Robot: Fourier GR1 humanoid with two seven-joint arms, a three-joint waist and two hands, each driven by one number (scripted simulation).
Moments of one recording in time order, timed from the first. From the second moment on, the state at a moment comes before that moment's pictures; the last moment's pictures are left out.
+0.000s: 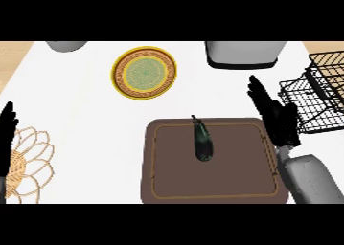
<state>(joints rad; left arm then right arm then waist) -0.03 0.50 0.04 -1.36 0.07 0.30 0.11 -0.29 -0.26 0.17 -1.35 -0.11 -0.10 0.09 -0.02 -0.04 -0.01</state>
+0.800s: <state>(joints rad) -0.12 0.46 -0.08 -1.46 0.02 0.25 0.08 -0.17 -0.19 0.12 -1.37 0.25 -0.75 0.60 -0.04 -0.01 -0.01</state>
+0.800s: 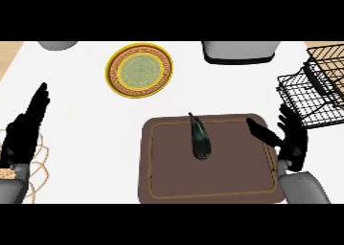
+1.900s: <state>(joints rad) -0.16 0.40 -0.12 -1.44 -0.02 0.23 0.06 -0.60 -0.32 0.29 -1.32 0.19 -0.16 1.24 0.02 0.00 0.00</state>
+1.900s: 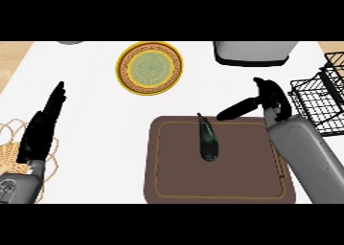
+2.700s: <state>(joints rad) -0.15 0.40 -0.08 -1.41 -0.01 0.21 0.04 -0.72 -0.21 0.32 -1.04 0.12 -0.06 1.25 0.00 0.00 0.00</state>
